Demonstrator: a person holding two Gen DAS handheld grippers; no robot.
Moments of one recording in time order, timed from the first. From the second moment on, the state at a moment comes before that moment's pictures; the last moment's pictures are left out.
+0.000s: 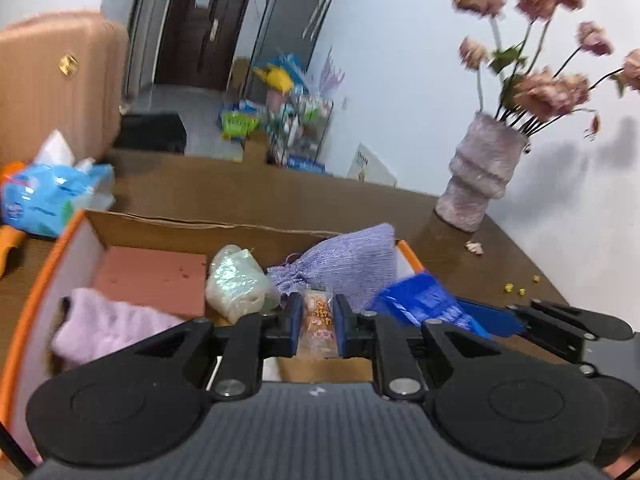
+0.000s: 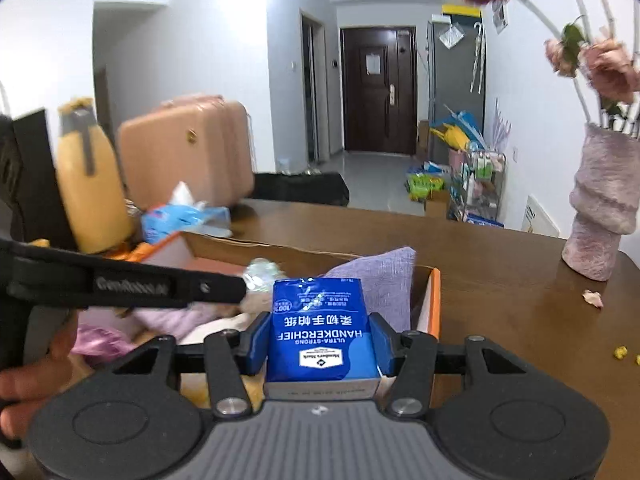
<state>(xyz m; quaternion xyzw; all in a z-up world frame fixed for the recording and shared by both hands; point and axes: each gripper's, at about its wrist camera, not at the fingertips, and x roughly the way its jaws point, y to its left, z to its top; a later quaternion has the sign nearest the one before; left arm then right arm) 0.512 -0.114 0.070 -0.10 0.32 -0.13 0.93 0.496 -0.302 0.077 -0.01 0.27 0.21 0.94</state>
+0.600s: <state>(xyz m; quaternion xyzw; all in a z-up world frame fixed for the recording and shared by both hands) 0.515 -0.094 0.080 -0.07 0.31 -0.10 0.94 0.505 -0.314 0.094 -0.01 0.26 0.16 0.95</state>
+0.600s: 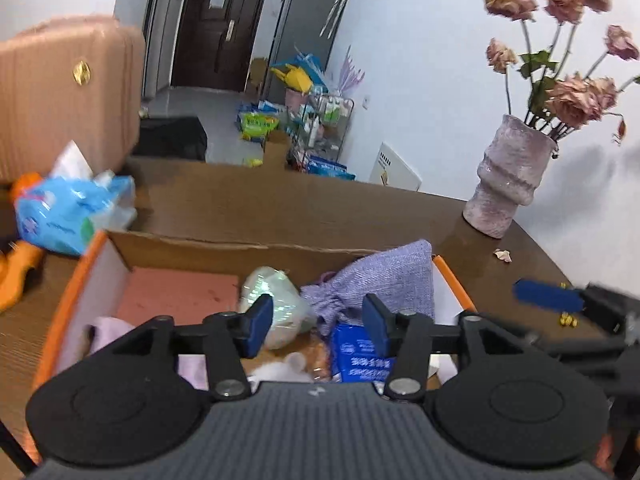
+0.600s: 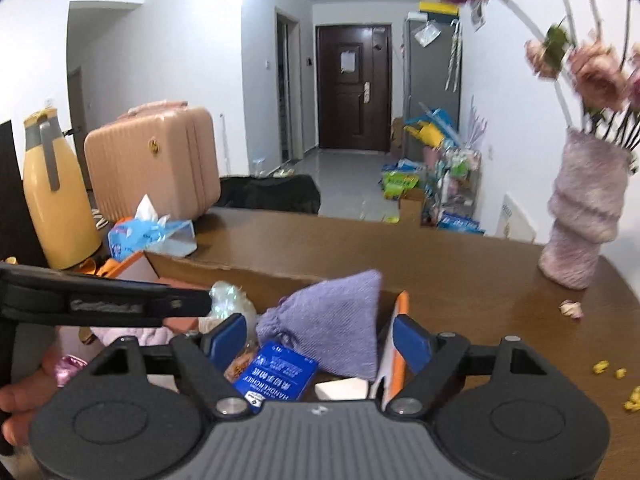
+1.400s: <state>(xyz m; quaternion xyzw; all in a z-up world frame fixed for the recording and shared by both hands) 0.309 -0.009 0.123 0.01 0.08 0.00 1.00 0.345 -0.328 0.131 0.02 0.08 0.08 0.99</state>
